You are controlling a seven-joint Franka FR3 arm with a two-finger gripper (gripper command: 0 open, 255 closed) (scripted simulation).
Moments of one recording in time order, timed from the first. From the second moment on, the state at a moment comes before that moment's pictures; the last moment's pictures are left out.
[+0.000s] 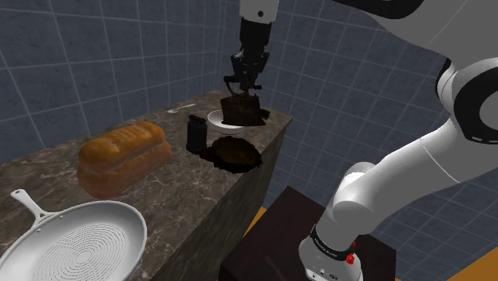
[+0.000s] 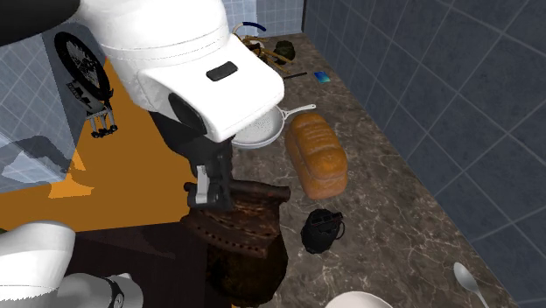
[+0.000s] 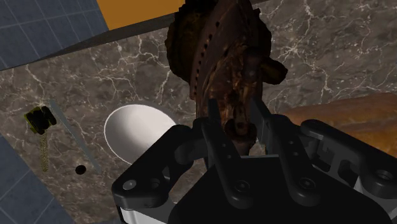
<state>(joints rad) 0.00 -0.46 0.14 -1.89 -0.03 1.46 0.17</state>
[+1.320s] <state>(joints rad) 0.00 -0.53 0.12 -2.20 -0.03 1.70 0.16</state>
